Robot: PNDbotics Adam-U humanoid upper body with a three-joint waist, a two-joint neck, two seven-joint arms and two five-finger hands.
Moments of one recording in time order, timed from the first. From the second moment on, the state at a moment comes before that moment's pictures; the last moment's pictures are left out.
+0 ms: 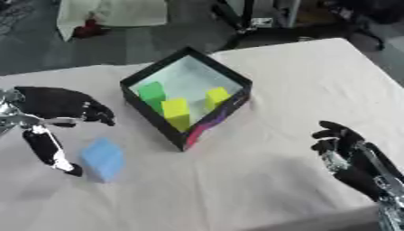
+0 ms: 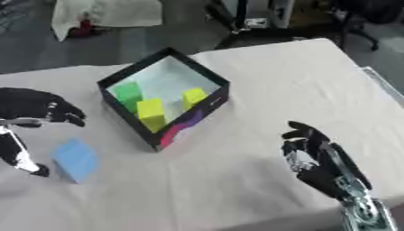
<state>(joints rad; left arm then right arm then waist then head) -0.76 0.74 -0.65 -1.39 -0.77 -0.56 -0.56 0.18 -0.17 -0.12 -1.85 0.13 -0.13 0.28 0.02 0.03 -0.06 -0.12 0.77</state>
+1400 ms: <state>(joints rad) -0.73 0.65 -0.65 -1.30 -0.84 -0.55 -0.57 0.17 -0.17 -0.12 -1.85 0.13 -0.13 0.29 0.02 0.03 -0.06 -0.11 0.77</state>
